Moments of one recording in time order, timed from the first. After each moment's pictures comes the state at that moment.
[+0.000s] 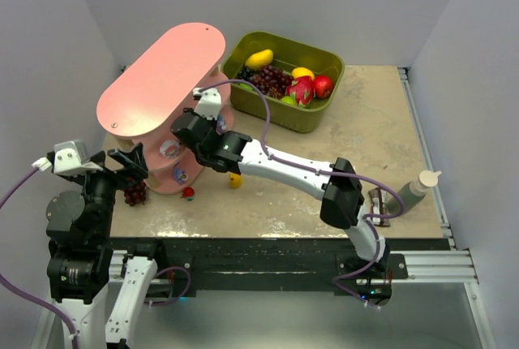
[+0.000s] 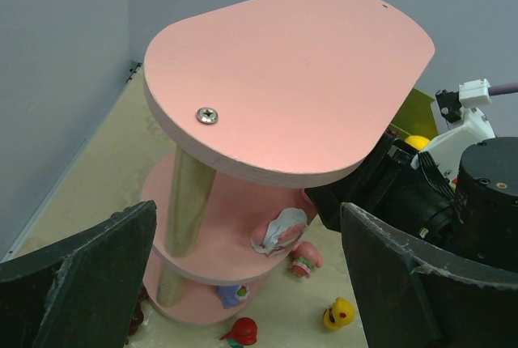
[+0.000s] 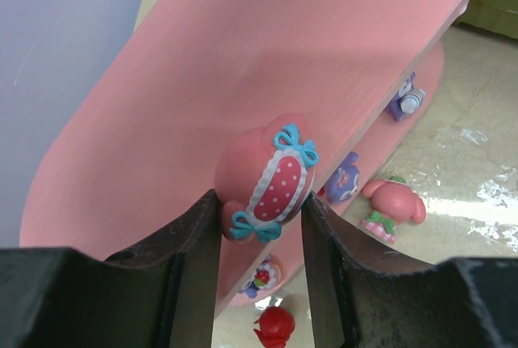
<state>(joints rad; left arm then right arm) -0.04 0.35 1.05 -0.68 -0.14 -0.29 1.15 2.13 2.06 -0.45 0.74 0.78</state>
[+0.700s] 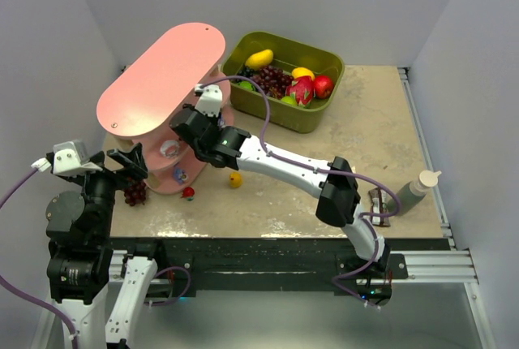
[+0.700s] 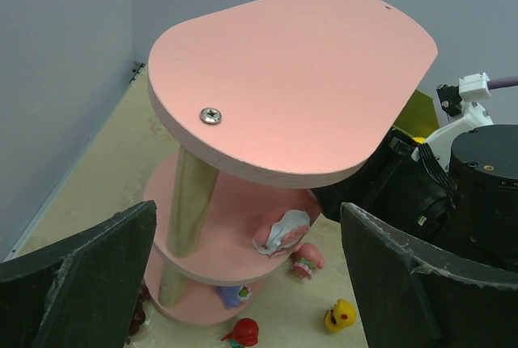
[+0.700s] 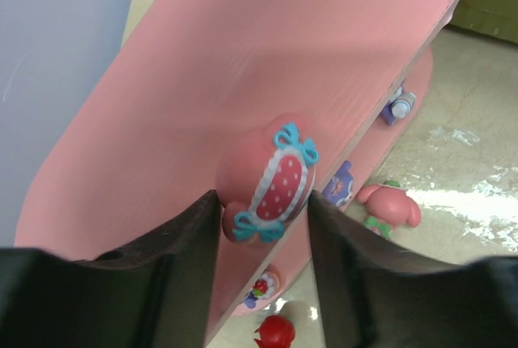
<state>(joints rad) -0.04 0.35 1.05 -0.68 -0.15 -0.29 1.14 2.17 2.14 -0.52 0.76 0.81</state>
